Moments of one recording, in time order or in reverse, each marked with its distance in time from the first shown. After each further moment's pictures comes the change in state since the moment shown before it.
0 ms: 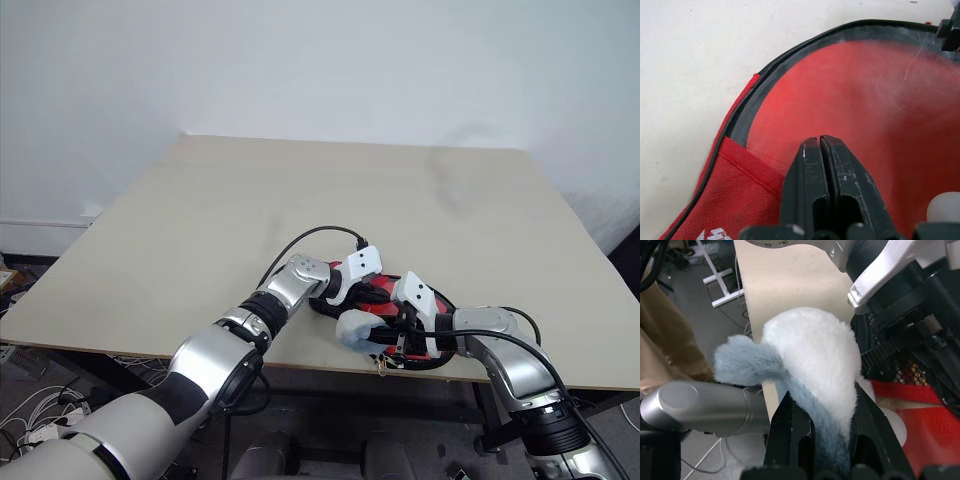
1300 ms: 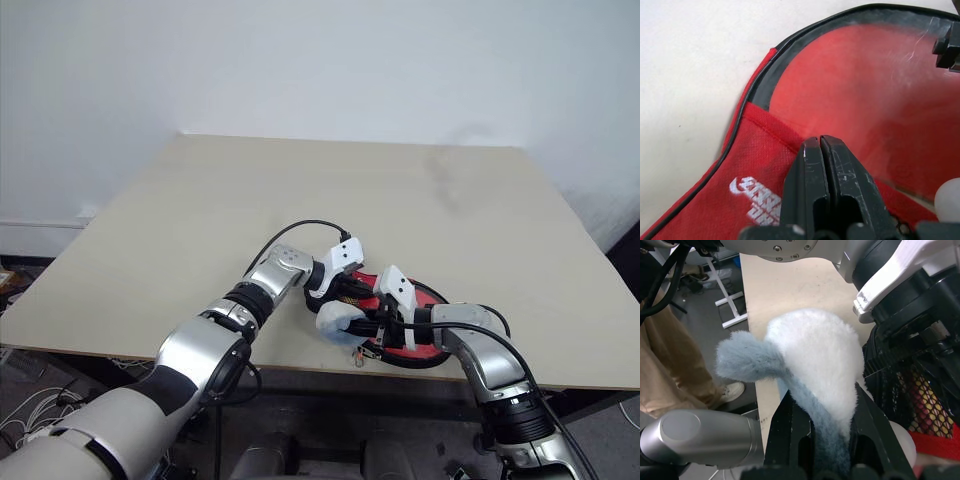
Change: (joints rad) left arm -0.019 0.067 0.035 0.000 0.001 0.050 -0.093; right arm -0.055 0.121 0.022 0.064 -0.030 -0.027 0.001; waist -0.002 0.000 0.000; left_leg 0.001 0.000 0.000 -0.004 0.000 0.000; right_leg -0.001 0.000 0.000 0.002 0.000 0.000
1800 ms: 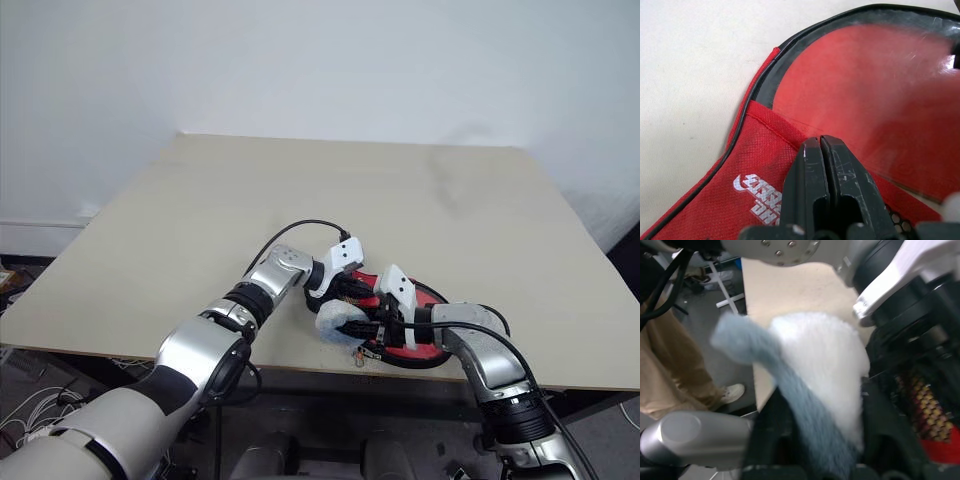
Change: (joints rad) left arm 0.000 -0.006 0.005 0.000 -0.001 -0.001 0.001; right arm -0.020 0.007 -0.007 0.011 0.005 -0.005 -0.005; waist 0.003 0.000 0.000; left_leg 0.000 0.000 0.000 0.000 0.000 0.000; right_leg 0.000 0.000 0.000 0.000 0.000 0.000
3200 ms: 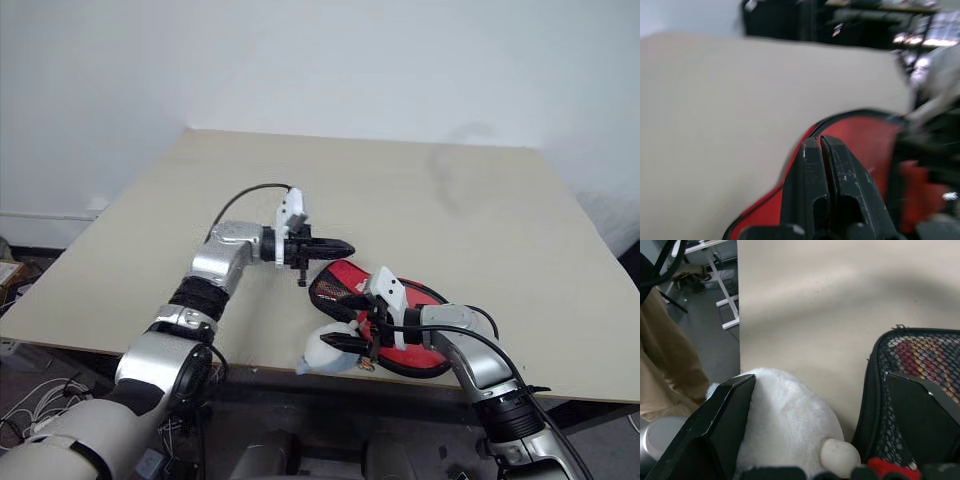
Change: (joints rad) left arm 0.199 0.283 0.087 -0.636 -0.378 0.270 -0.334; right arm 0.007 -0.009 0.062 0.029 0.010 -0.075 -0.066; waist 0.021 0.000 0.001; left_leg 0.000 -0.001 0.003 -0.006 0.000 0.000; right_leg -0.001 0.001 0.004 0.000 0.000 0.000
